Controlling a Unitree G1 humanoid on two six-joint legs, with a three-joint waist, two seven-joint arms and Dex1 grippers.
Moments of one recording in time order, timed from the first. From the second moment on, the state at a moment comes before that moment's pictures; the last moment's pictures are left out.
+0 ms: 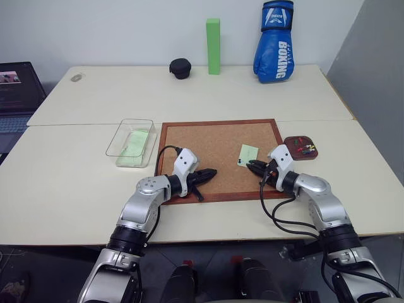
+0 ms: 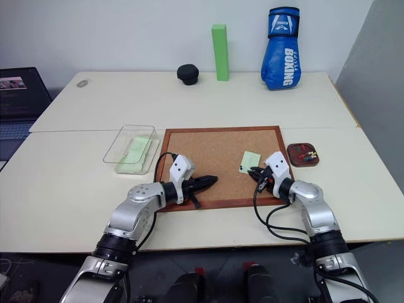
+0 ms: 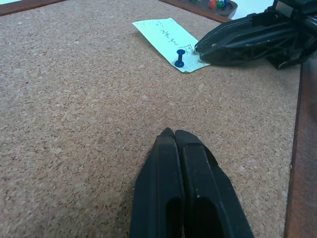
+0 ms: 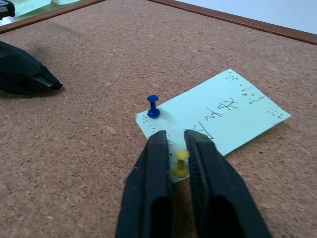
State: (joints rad) left arm -0.42 0.33 -0.14 0.19 -0.22 0.34 -0.84; right arm -0.42 -0.37 0.08 0.26 0.18 0.20 0.74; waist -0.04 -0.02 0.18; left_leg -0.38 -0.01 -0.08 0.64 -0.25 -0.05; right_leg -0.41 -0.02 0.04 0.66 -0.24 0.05
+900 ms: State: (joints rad) left arm -0.41 0.31 -0.14 0.18 -0.22 0.34 -0.84; right arm -0.45 -0.36 -0.04 0.04 0.30 0.36 0.62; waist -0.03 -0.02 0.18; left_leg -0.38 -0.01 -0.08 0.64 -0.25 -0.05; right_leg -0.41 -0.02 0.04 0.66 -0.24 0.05
